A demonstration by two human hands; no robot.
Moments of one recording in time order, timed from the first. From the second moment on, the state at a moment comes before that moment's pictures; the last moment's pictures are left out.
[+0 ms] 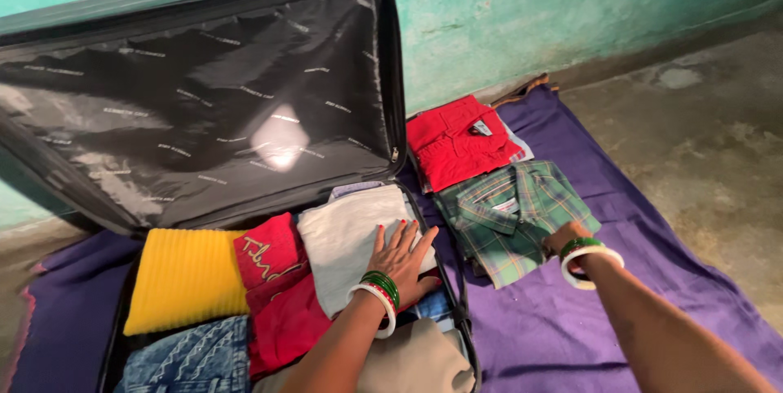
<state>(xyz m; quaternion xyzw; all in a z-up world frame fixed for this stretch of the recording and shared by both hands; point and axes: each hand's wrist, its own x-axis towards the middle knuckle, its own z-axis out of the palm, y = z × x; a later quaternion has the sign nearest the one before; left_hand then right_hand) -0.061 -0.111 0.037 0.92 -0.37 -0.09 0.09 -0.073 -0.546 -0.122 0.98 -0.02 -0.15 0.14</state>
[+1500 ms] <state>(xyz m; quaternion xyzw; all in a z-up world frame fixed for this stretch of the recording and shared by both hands) -0.059 -0.040 0.078 0.88 -0.19 -0.15 0.41 -0.016 -0.472 0.125 0.69 -0.30 0.26 -0.61</state>
